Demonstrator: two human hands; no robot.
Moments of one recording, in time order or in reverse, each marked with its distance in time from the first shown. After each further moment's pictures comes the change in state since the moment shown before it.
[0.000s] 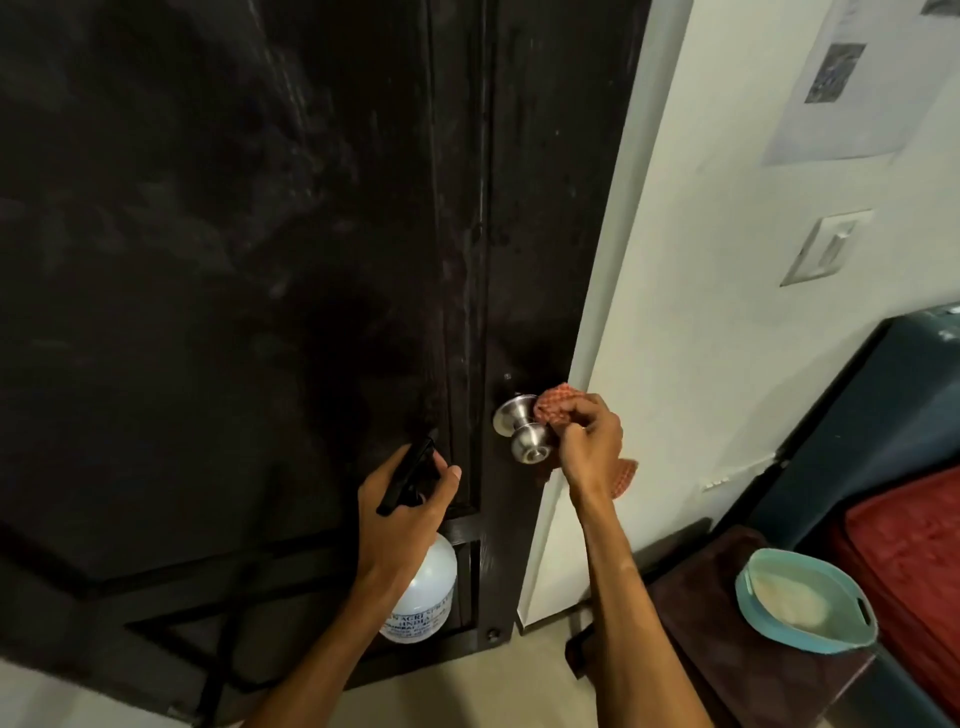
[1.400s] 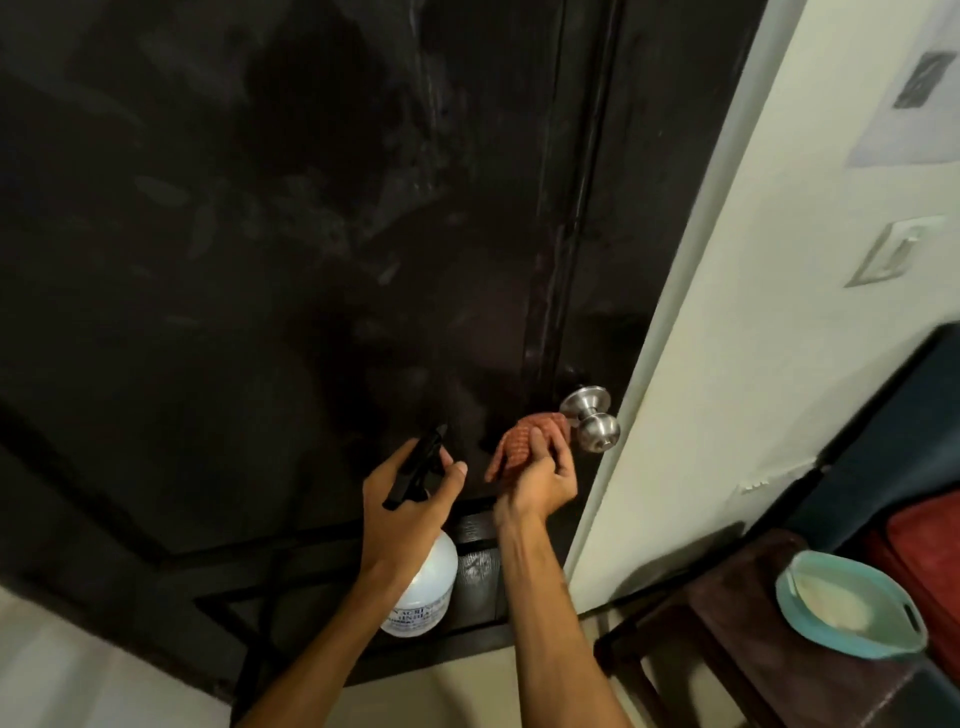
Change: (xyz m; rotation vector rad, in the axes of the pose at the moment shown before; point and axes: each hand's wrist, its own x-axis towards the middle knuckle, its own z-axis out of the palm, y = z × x) left_hand -0.001 -0.002 -0.069 -0.003 0.094 0.065; right_hand -0.092 -0.020 0.125 0.934 0.410 0.638
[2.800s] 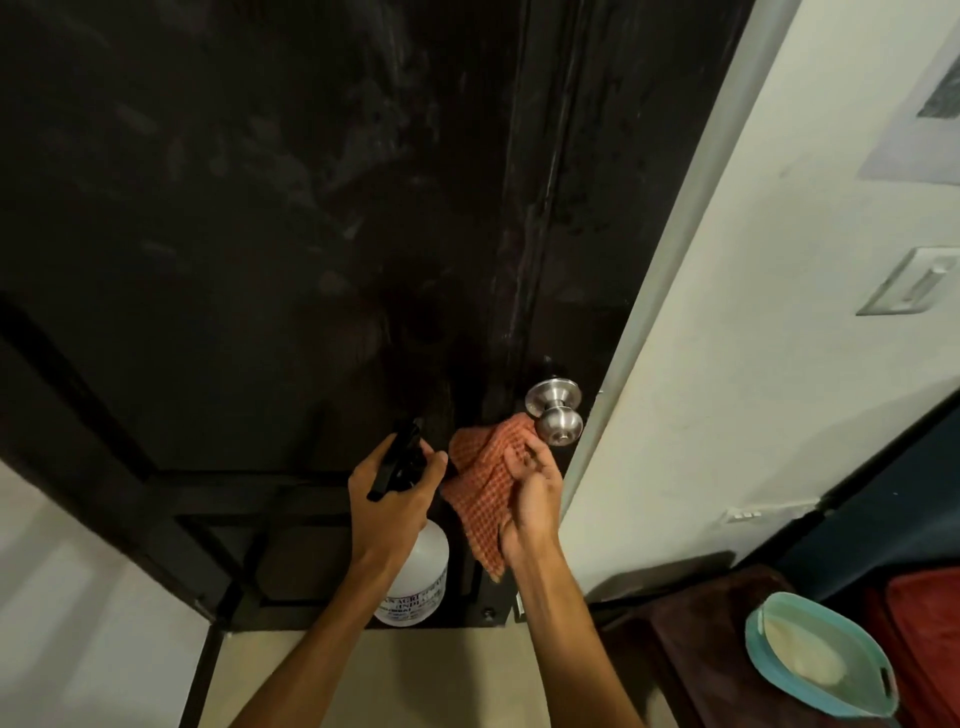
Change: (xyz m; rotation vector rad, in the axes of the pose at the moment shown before) left_hand -0.044 -0.010 0.063 -0.047 0.201 -0.118; right_hand 0.020 -0.069 -0.073 -0.285 -0.516 0.249
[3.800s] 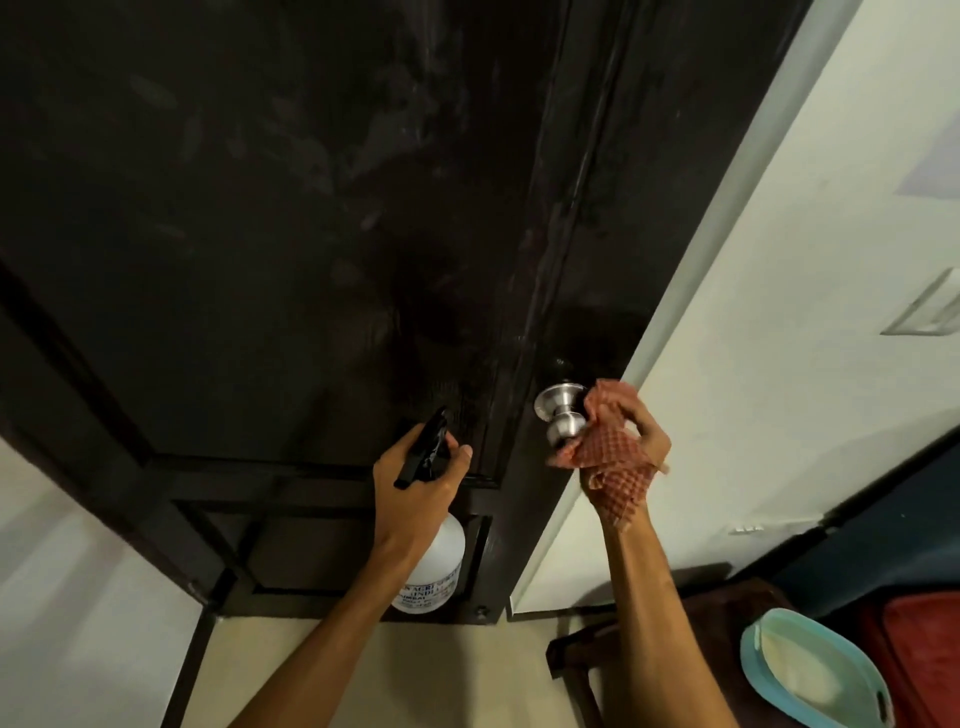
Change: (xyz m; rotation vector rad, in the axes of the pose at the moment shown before) left_hand 0.012 -0.008 0.012 0.037 -0.039 0.033; right_hand 0.049 -0.085 -0.007 -0.524 0.070 -0.661
